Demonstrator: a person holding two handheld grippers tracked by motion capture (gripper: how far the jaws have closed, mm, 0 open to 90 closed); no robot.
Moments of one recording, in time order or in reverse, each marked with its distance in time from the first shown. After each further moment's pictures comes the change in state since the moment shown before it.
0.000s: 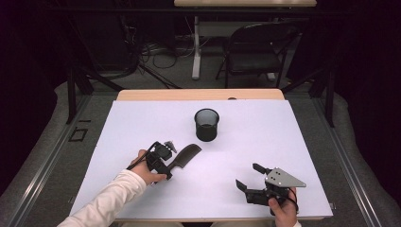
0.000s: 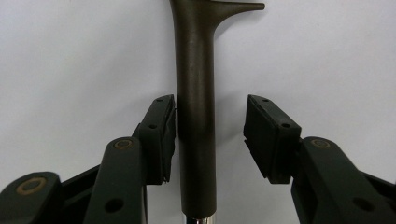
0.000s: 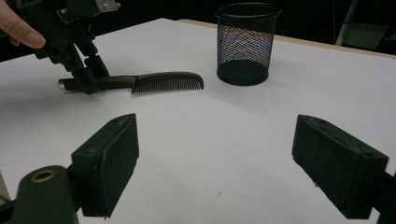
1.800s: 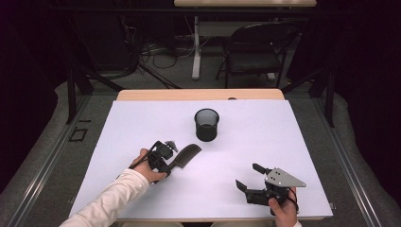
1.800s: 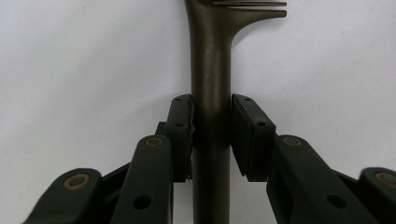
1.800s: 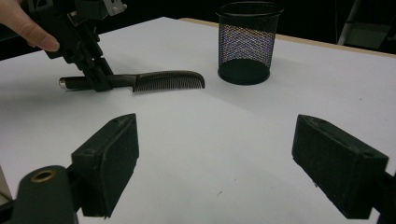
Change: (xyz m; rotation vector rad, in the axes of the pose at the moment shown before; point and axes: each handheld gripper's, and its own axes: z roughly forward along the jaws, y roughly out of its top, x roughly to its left) left arm 0.001 0.005 0.006 0.005 0.044 -0.010; right arm -0.001 0.000 0.000 0.005 0.006 -0.003
